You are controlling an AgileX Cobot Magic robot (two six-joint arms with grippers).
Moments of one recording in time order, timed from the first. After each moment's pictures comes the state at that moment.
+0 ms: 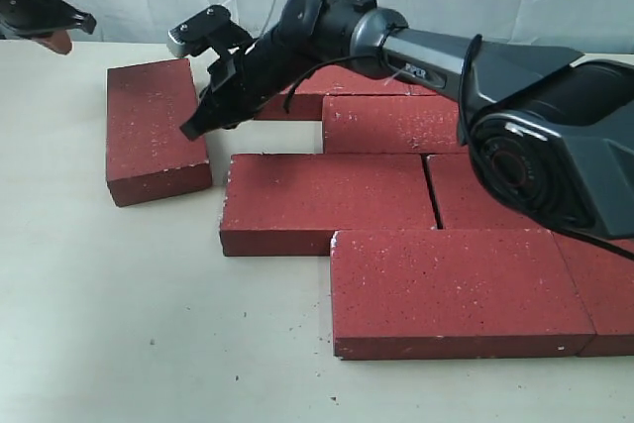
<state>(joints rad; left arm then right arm) 0.14 2.54 -2.42 -0.17 1.11 0.39 0.60 2.50 -2.16 0.67 0.78 -0.85</state>
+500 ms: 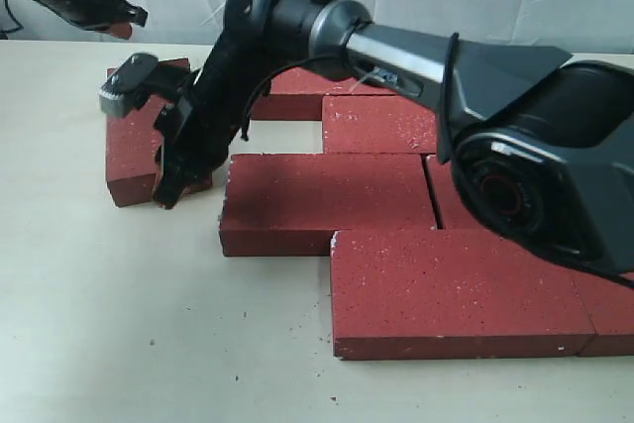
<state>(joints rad) 0.04 2.59 -2.42 -0.35 0.93 0.51 0.73 2.46 -2.16 0.60 1.14 -0.93</state>
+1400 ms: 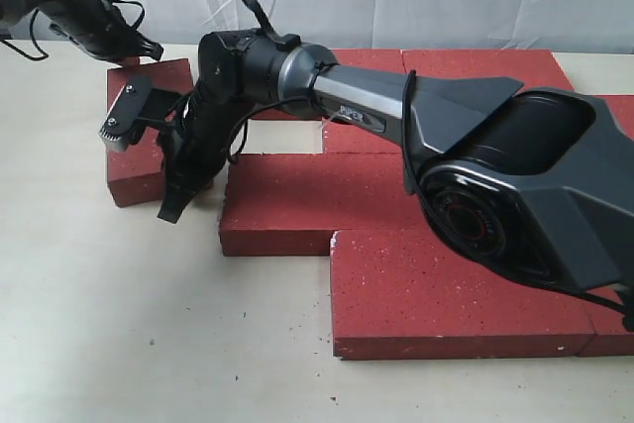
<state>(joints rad) 0.01 2.65 -2.42 -0.21 0.90 0.41 0.78 2.52 -2.16 0.33 0.86 -0.84</state>
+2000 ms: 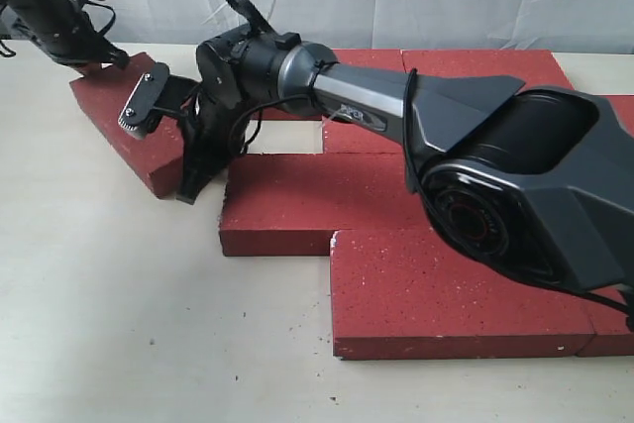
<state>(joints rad) 0.06 2.63 -2.42 -0.09 1.06 0.41 0.78 2.52 -2.16 0.03 0.80 -0.58</state>
